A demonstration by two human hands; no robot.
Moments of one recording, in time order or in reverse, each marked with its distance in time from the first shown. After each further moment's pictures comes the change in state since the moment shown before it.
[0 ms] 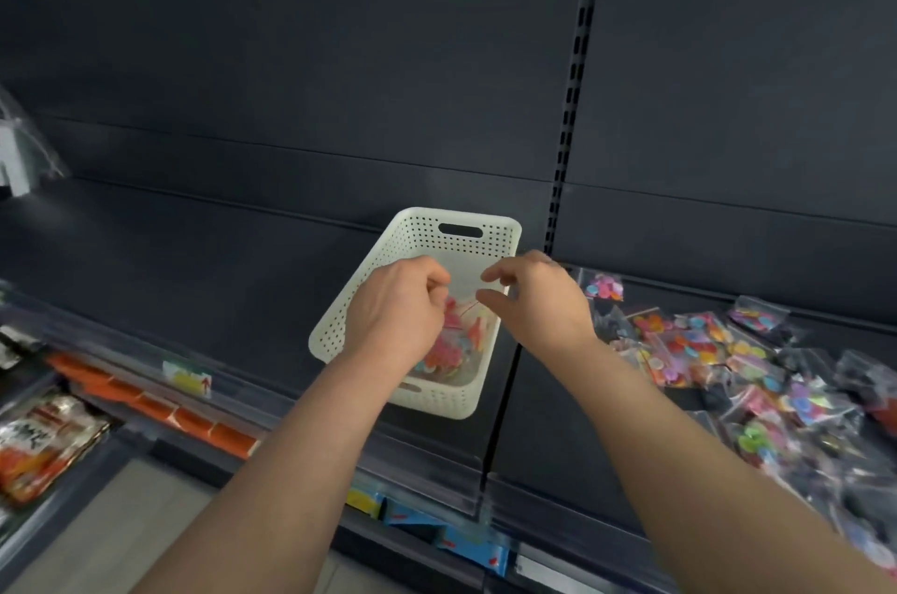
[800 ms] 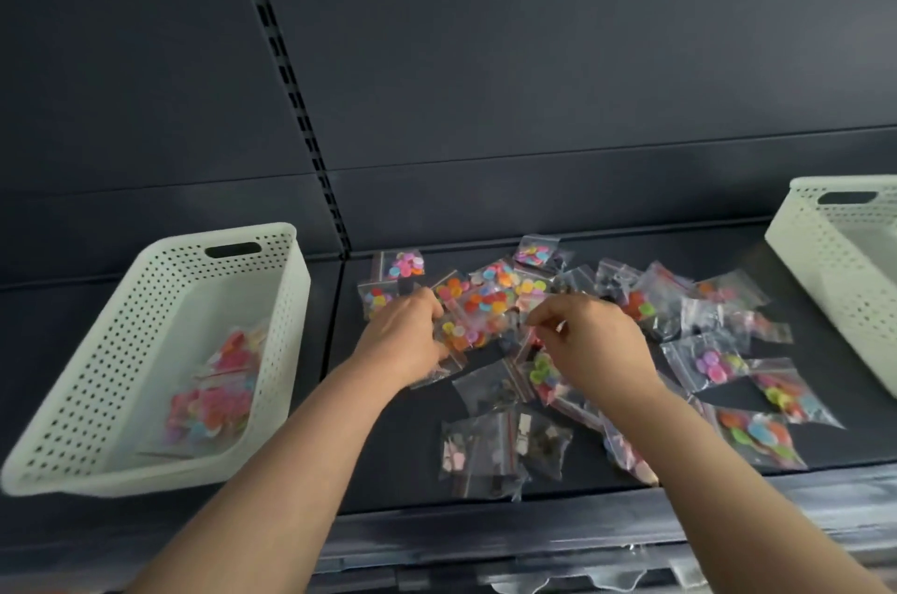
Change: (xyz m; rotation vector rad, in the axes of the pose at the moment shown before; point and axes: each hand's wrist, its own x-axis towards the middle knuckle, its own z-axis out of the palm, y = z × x) left_hand -0.001 0.132 0.141 0.091 -0.609 0.271; right_hand -0.123 0.164 -0.102 -0.218 0.145 0.407
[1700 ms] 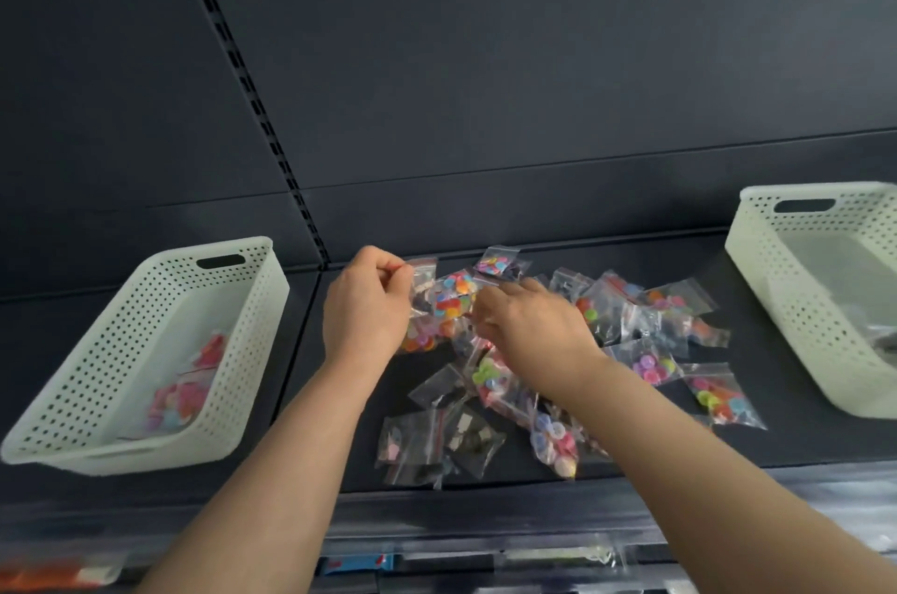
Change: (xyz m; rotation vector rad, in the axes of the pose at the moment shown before) left_hand -0.021 0.057 -0.007 -0.327 0.661 -0.053; right_hand 0.003 0.011 -0.033 -0.162 -0.107 -0.368
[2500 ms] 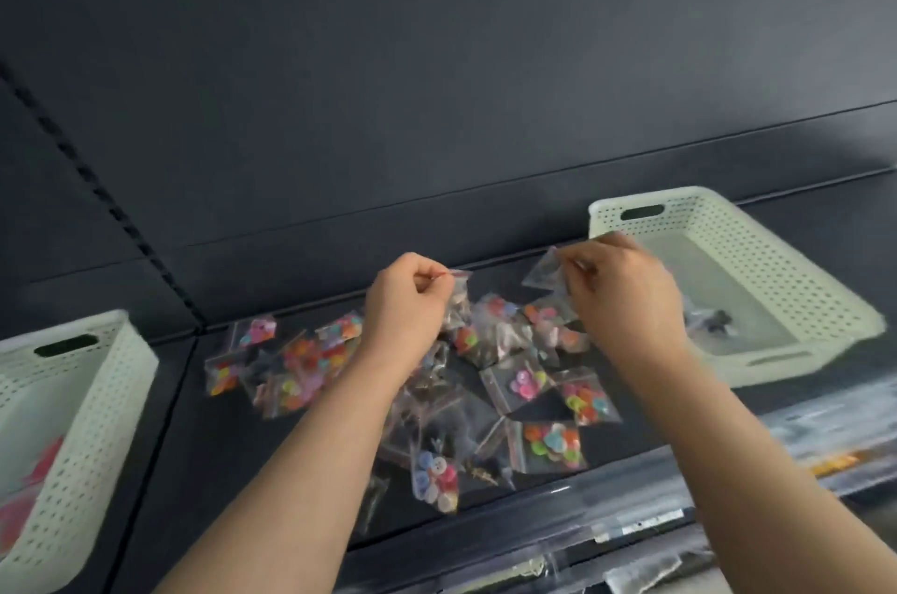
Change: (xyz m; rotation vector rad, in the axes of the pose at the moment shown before) left_hand -0.020 0.111 0.083 -0.350 -0.348 0.070; right_hand -0.069 0.130 -0.070 0.045 0.642 0.460
